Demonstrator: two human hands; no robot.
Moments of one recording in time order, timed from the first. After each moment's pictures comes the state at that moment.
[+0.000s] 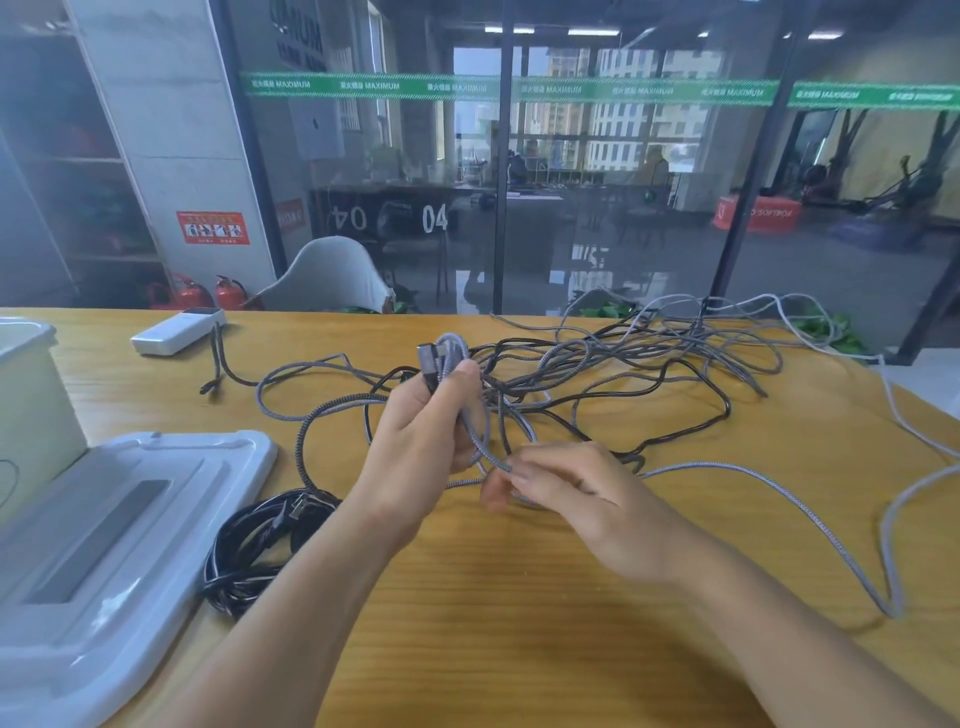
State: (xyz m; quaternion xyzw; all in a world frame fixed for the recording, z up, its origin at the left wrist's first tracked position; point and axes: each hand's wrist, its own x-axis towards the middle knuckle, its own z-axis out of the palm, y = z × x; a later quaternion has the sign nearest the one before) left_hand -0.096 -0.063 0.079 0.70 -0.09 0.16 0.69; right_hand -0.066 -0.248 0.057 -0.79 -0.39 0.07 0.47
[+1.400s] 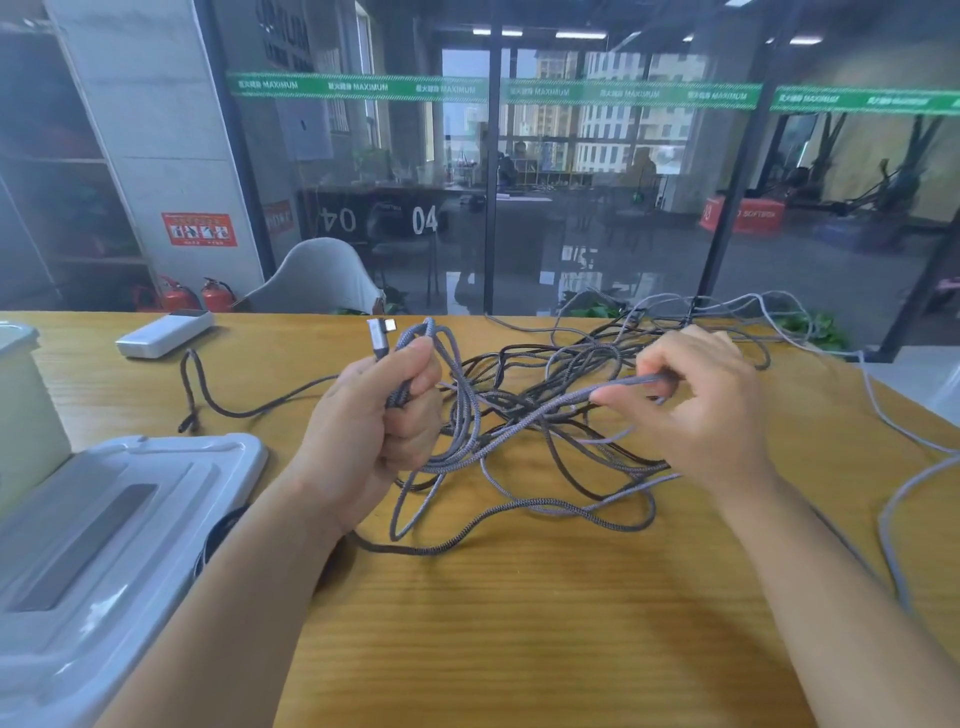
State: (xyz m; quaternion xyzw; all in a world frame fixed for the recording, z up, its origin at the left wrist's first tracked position) left_hand -0.098 -0.030 0.094 0.59 -0.13 0.04 0.79; right_hand -0.008 -0.304 0.073 -0.77 -0.31 -0.46 0.31
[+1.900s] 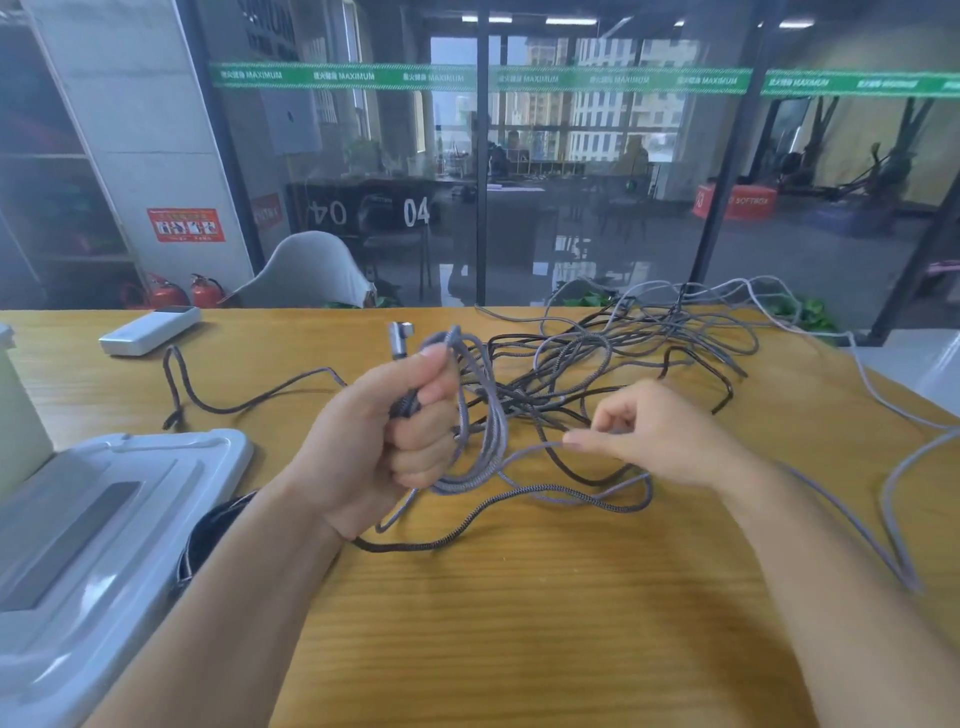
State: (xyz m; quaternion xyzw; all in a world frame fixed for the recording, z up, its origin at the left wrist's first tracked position) left_hand -0.103 -0.043 0.093 0.54 -0.17 -0.09 0.82; right_hand -0.007 -0.316 0.067 -0.93 -0.22 -0.02 0.28
